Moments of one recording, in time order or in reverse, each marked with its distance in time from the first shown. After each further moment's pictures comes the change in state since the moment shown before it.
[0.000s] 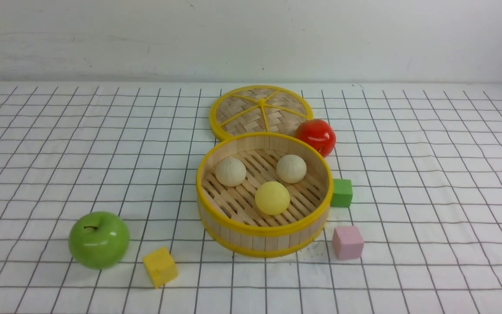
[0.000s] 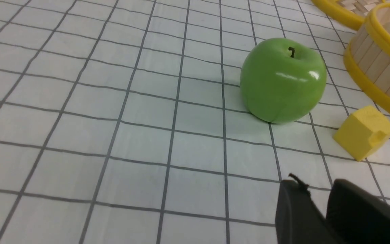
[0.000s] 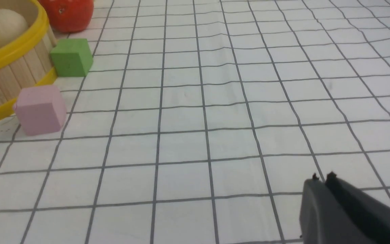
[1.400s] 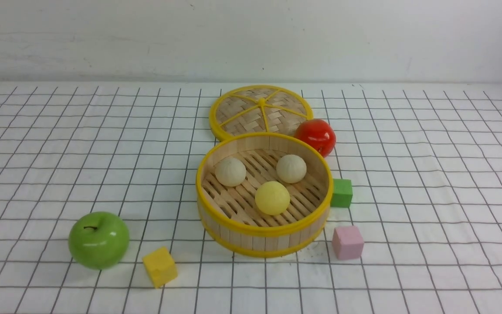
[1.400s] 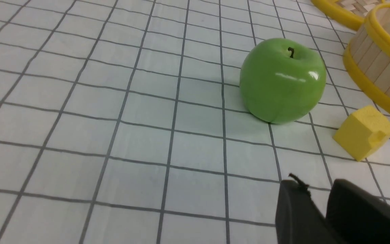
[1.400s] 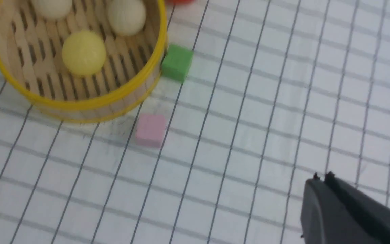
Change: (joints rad) right arm 0.332 1.045 -1.324 -0.031 0.712 -0.064; left arm 0.000 0.001 0.000 0.000 0.000 0.000
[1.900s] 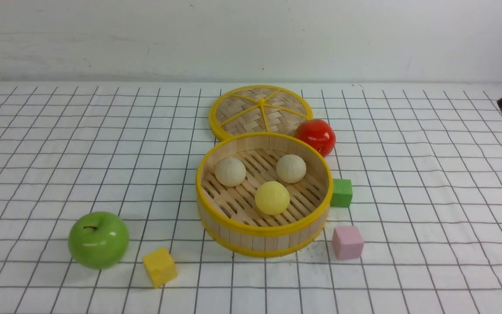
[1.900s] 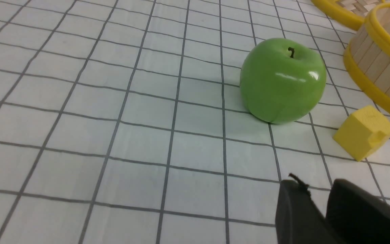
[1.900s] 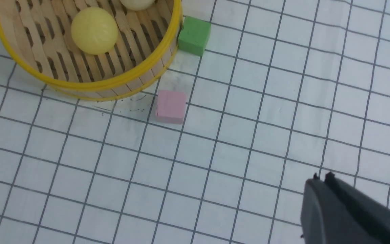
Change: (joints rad) right arm 0.026 0.205 -0.145 0.060 0.160 0.037; left arm 0.000 0.000 0.000 0.000 0.000 0.000
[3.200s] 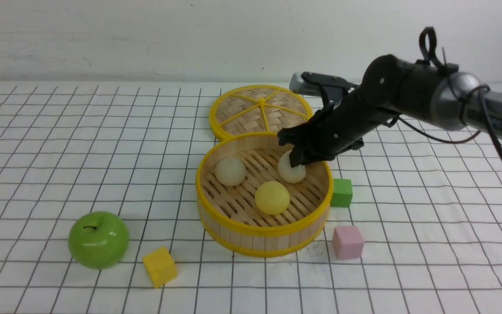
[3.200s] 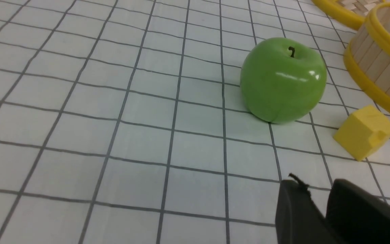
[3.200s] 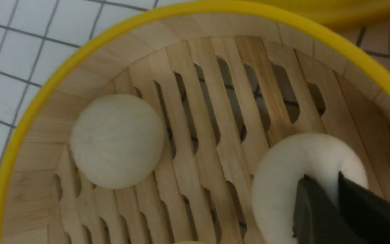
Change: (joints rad) right arm 0.001 0.946 -0.323 0.494 -0.576 -0.201; left arm 0.000 0.000 0.000 0.000 0.000 0.000
